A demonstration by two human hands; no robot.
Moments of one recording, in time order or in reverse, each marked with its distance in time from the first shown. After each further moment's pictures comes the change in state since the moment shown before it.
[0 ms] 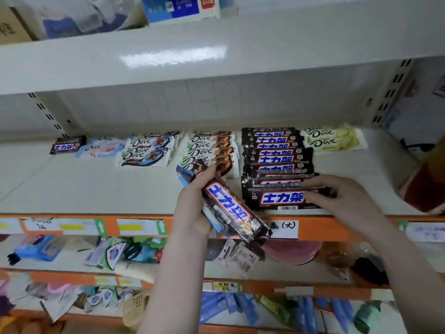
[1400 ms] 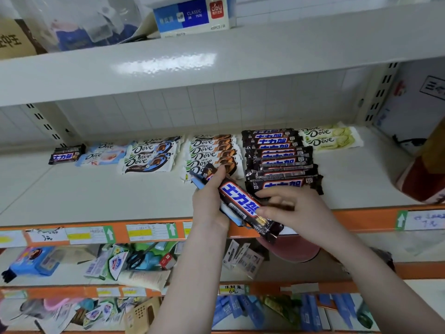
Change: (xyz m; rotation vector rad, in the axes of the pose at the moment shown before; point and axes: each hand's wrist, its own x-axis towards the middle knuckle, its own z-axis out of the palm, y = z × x) left_hand 0.024 -0.011 -0.007 0.014 0.036 -0.009; right_hand -0.024 -0.051 0.056 0.100 -0.148 -0.193
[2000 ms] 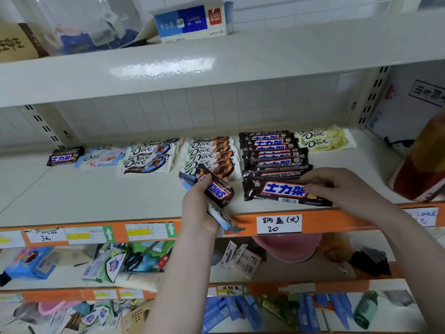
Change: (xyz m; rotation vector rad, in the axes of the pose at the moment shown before) left_hand -0.006 0.009 -0.011 -0.162 -0.072 0.023; right_hand 0.004 0.028 -0.070 -0.171 0.023 0.092
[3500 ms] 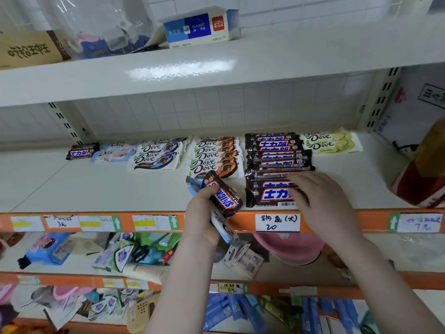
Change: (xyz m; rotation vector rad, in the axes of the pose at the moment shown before) left_hand -0.030 -0.010 0.000 0.082 0.034 -0.039; right_hand -0.012 -0.009 0.047 -0.456 0.332 -0.193
